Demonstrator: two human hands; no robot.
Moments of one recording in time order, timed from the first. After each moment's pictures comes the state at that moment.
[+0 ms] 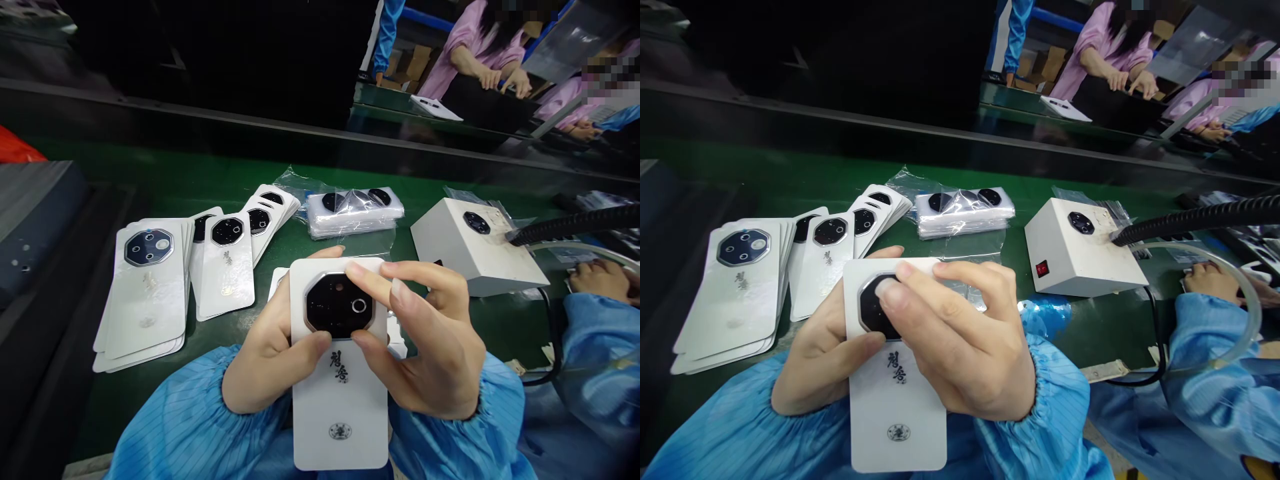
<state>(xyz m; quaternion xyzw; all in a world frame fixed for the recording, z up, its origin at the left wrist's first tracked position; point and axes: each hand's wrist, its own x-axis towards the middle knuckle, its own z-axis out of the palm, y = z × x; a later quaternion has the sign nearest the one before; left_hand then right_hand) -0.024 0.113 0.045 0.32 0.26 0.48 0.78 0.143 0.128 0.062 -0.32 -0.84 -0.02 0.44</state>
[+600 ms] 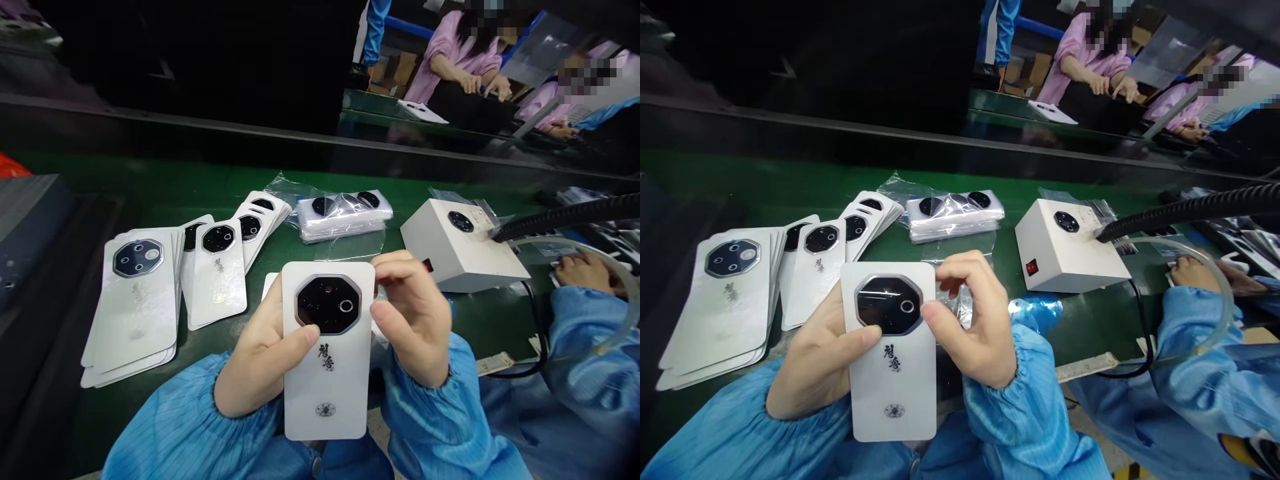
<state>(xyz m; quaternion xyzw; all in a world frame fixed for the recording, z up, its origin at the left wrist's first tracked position) -0.017 0.116 0.040 0.31 0.28 0.50 0.76 0.147 0.139 0.045 -0.38 -0.69 0.29 0.54</state>
